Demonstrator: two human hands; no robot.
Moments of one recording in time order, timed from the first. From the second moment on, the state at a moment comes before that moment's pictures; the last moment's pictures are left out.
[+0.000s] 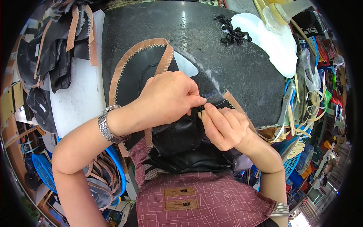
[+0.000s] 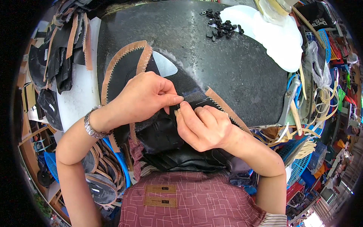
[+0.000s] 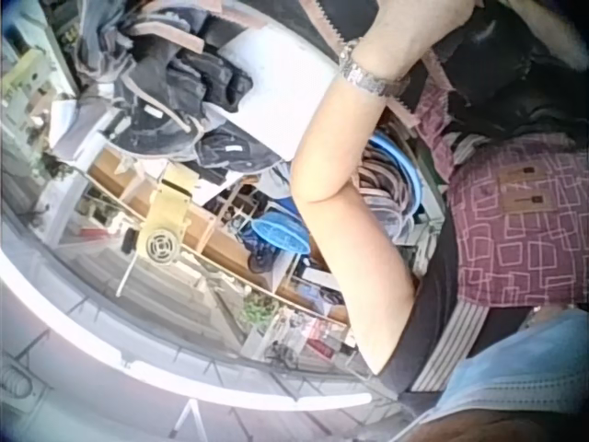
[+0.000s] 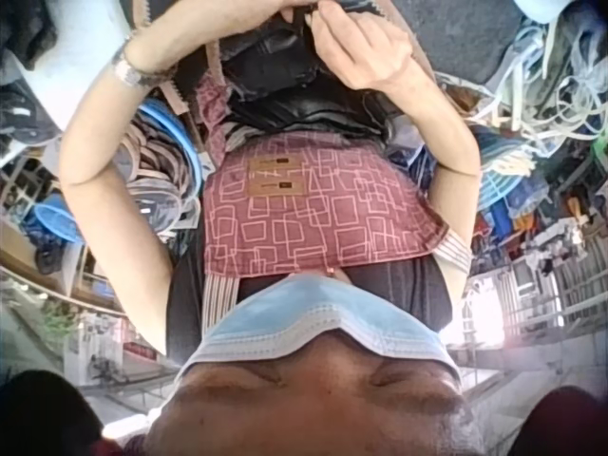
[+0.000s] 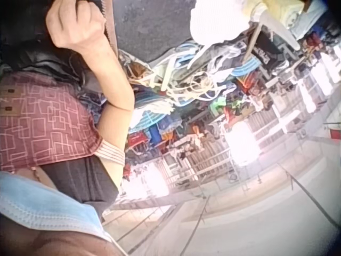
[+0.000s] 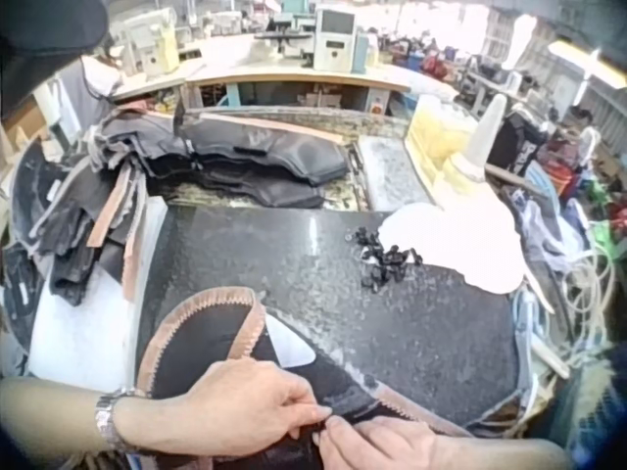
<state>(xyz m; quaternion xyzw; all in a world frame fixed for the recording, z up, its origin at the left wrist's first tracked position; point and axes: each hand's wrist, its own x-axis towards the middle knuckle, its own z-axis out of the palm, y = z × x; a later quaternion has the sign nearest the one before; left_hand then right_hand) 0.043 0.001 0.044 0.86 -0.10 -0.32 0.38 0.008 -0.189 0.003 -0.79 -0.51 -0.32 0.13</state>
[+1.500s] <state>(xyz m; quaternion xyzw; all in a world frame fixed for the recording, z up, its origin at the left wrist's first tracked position) 0.034 0.005 0.039 0.85 -0.07 -0.27 0.45 0.010 -0.190 -0.001 -0.79 -0.50 -0.32 0.16</state>
